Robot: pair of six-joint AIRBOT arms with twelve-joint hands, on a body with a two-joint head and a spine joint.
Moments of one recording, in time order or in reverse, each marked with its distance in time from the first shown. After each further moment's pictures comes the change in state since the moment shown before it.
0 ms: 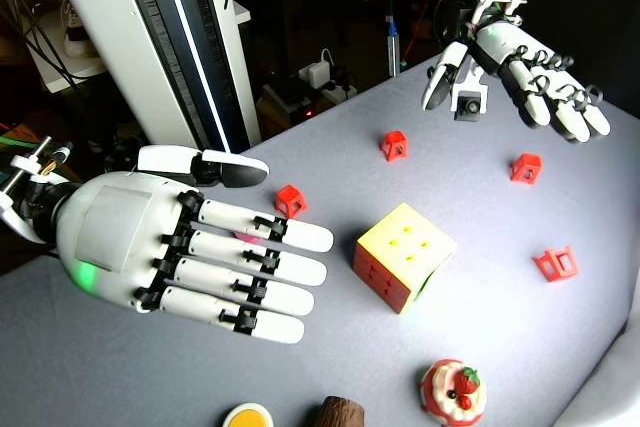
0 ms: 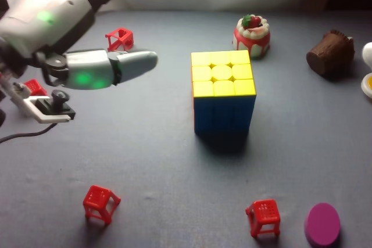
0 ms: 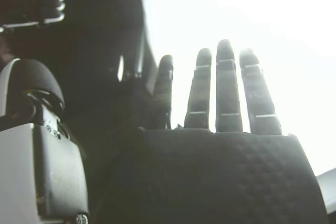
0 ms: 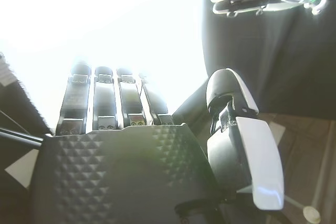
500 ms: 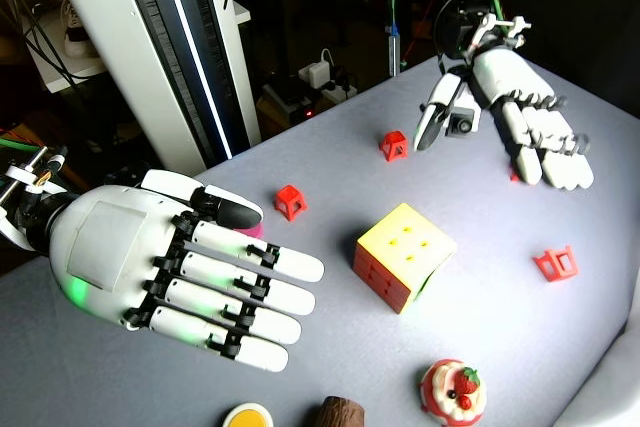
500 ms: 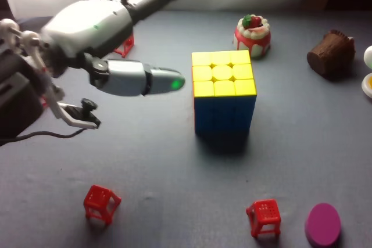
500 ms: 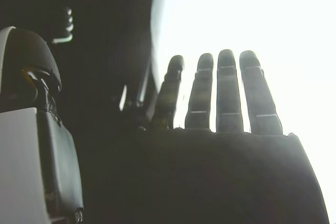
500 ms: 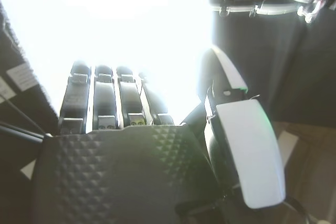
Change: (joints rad) left arm -0.091 -0.095 0.059 0.018 0.254 -0.033; right arm -0.021 0.001 -0.003 0.070 -0.025 0.002
